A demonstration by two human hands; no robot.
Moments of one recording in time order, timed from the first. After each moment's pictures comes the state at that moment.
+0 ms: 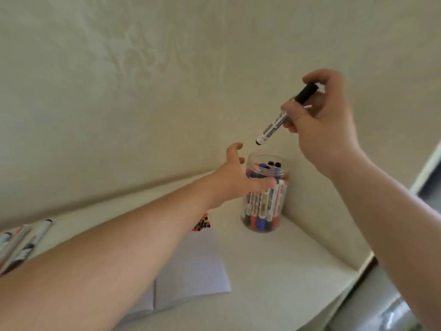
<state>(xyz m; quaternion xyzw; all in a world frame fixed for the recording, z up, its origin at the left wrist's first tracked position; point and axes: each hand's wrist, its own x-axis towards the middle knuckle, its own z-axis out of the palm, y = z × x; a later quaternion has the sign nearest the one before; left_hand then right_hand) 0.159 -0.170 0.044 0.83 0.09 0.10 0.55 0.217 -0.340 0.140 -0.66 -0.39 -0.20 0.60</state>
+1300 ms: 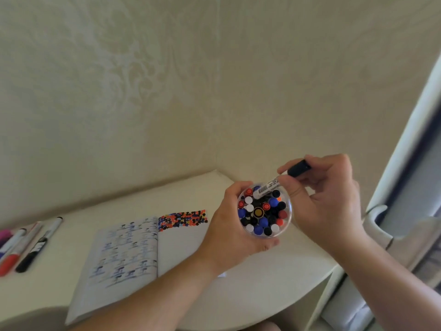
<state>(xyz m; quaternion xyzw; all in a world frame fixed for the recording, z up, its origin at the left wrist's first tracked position) 0.068 -0.254 -0.012 0.80 0.01 0.30 0.52 0.138 -0.406 0.065 -0.63 -0.45 -0.30 0.56</state>
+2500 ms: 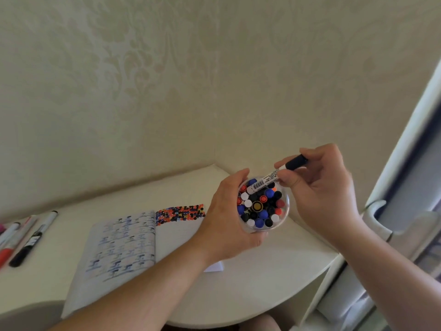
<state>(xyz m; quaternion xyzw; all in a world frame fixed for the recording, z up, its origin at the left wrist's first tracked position) 0.069 -0.238 -0.012 0.86 0.01 0.28 0.42 0.155 -0.406 0.062 -0.66 -0.40 -0.18 0.61</state>
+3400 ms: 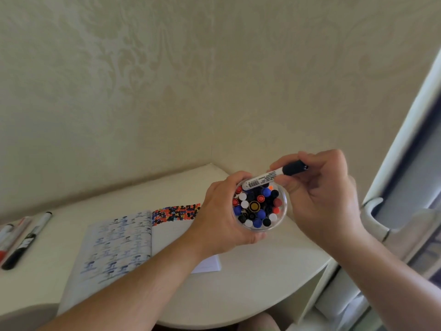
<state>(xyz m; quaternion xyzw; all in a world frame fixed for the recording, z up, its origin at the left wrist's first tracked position) 0.068 -0.231 -0.003 0.89 0.00 0.27 0.36 0.141 -0.411 0.058 -0.65 -0.46 -0.27 0.54</state>
